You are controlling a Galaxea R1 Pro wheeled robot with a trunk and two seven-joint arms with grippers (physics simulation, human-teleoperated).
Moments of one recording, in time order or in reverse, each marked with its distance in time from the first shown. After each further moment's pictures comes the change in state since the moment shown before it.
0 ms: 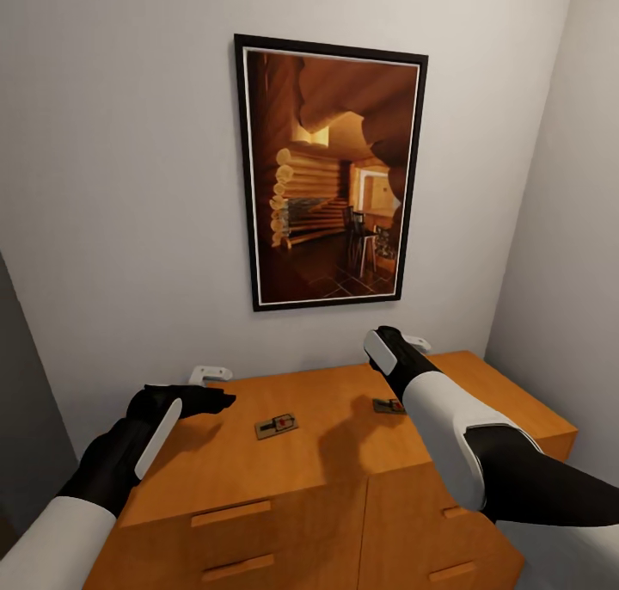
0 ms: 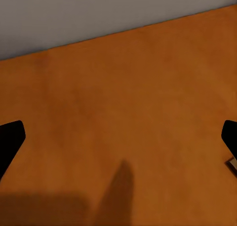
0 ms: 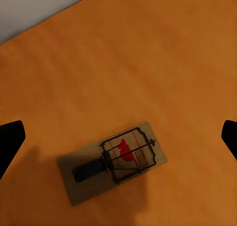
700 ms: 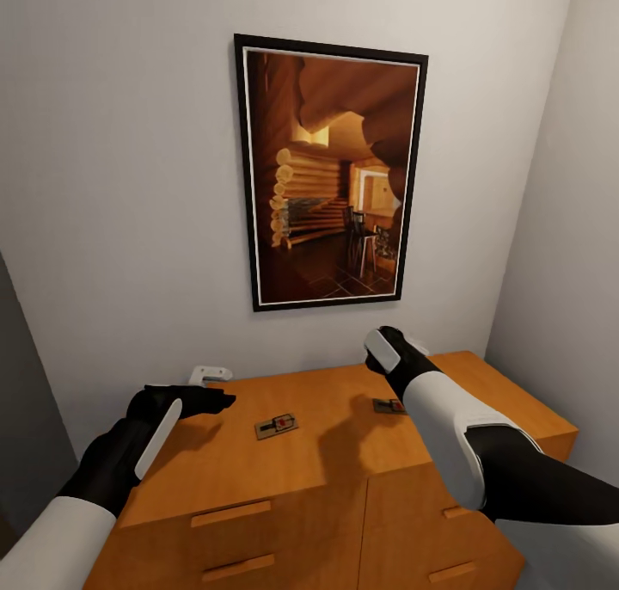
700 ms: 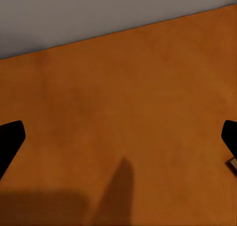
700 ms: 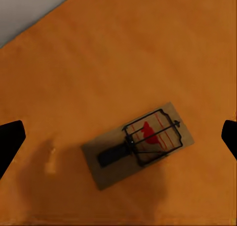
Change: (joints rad) left arm 0.000 -0.001 0.000 0.001 0.001 0.000 0.001; right arm 0.000 0.000 -0.024 0.003 -0.103 -0.033 0.000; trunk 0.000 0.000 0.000
